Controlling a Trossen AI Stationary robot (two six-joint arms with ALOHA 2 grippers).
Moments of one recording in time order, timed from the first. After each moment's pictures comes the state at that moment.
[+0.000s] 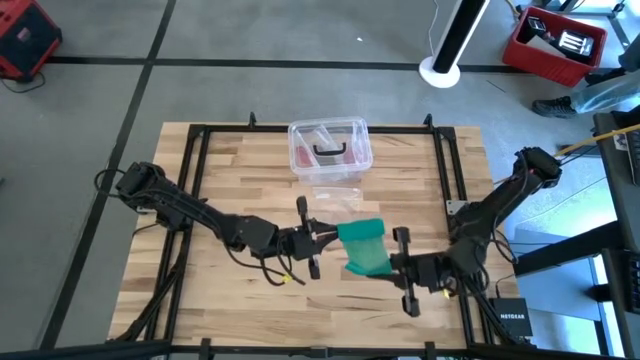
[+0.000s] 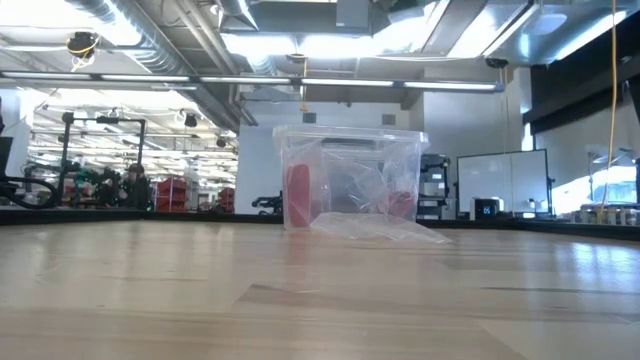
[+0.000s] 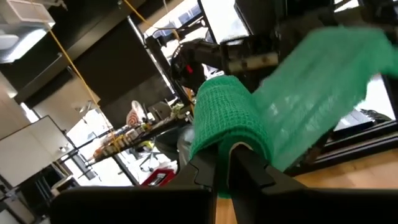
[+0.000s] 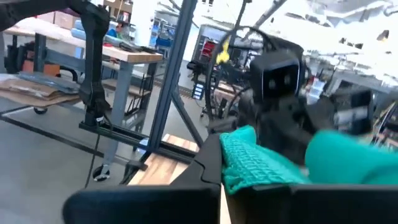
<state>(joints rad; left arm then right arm) -0.38 1.64 1.16 0.63 -0.62 0.58 0.80 1.26 0.80 0.59 0.60 -0.35</state>
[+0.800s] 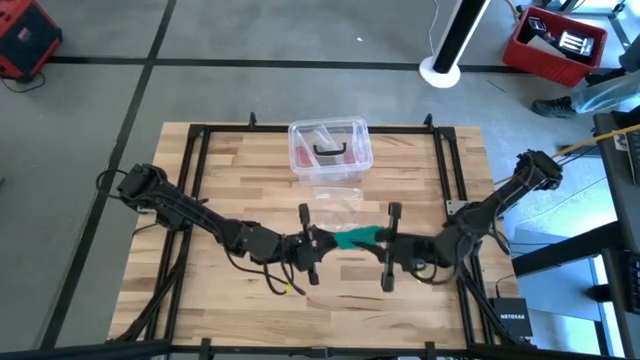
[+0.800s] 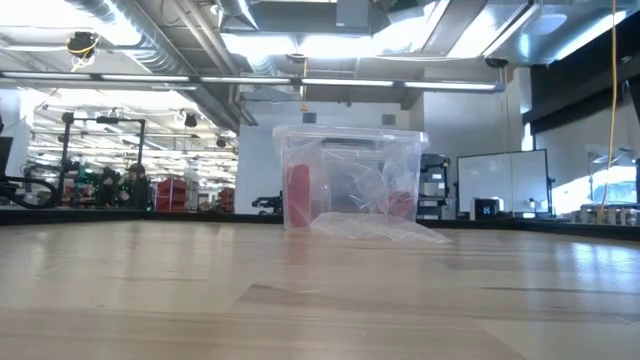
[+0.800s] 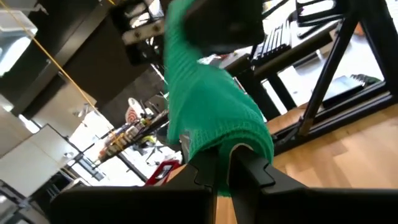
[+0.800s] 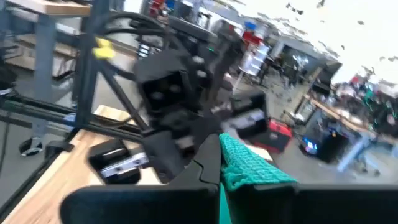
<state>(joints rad) -0.43 1.67 1.16 0.56 -0.64 0.64 0.63 1.29 1.05 0.23 0.74 -0.33</state>
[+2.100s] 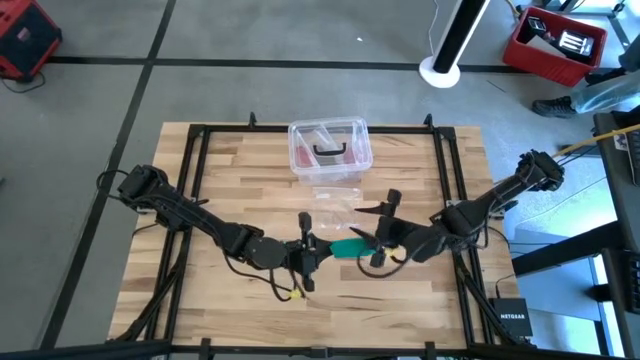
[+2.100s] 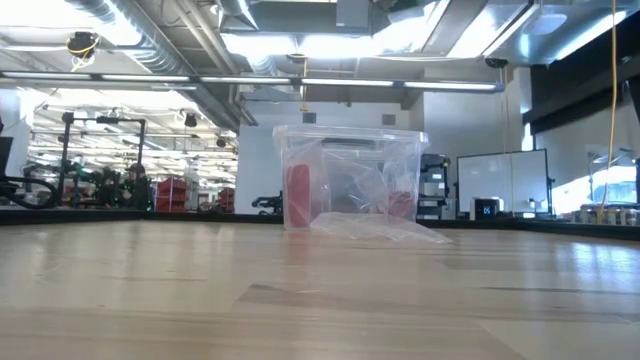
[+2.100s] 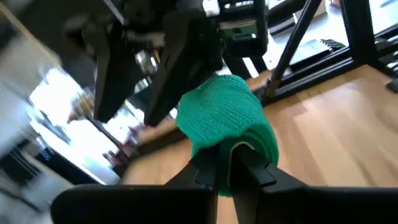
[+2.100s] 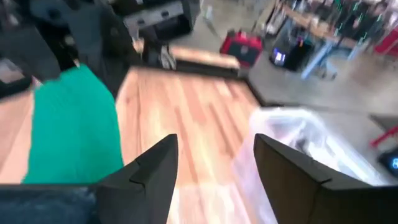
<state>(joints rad) -0.46 1.67 1.16 0.35 -0.66 0.44 0.55 1.29 1.05 -0.26 0.84 0.07</state>
